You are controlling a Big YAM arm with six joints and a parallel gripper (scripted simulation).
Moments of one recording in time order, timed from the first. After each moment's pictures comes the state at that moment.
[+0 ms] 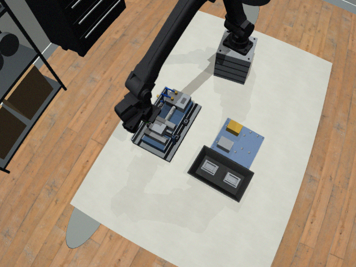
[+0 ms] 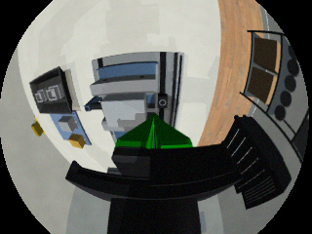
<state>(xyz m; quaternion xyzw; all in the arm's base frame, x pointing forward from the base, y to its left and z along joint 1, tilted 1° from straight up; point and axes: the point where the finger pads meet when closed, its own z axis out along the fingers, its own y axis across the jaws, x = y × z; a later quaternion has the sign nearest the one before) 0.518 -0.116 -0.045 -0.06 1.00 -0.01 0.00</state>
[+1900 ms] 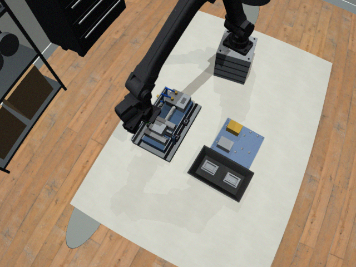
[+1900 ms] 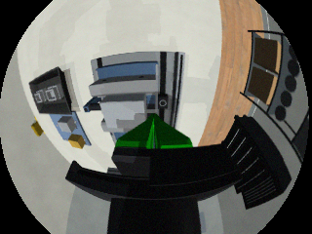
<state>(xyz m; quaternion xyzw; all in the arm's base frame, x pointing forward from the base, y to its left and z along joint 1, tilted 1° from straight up) 0.518 -0.116 -0.048 -0.06 1.00 -0.01 0.00</state>
